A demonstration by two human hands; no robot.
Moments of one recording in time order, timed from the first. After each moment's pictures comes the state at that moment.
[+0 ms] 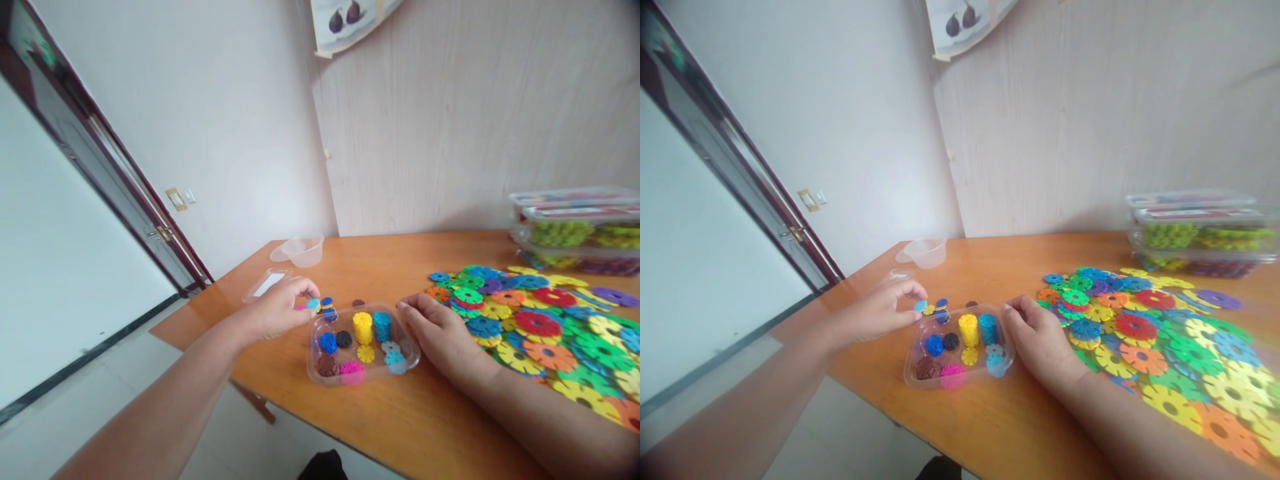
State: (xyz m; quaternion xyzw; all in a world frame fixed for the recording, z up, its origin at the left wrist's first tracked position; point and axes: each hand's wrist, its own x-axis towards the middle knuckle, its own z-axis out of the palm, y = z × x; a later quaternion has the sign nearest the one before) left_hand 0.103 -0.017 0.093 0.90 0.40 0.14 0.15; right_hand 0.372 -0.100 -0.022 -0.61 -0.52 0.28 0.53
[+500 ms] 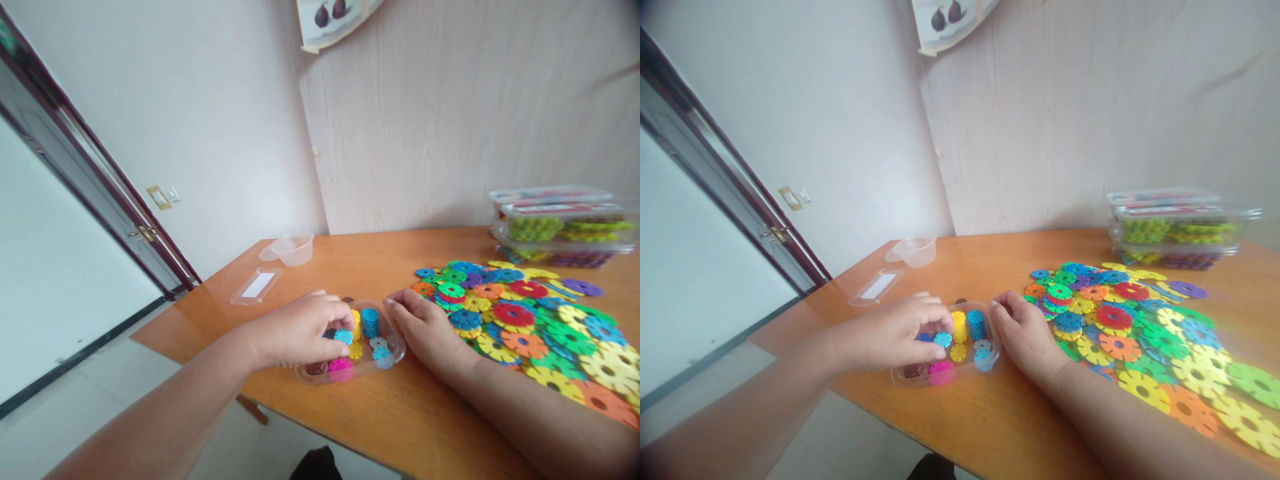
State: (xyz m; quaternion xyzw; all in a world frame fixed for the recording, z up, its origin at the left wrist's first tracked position) left_hand 0.156 -0.059 0.103 0.95 0.26 0.02 0.15; right_hand 0.371 -0.096 -0.026 -0.60 -0.52 0.27 0.55
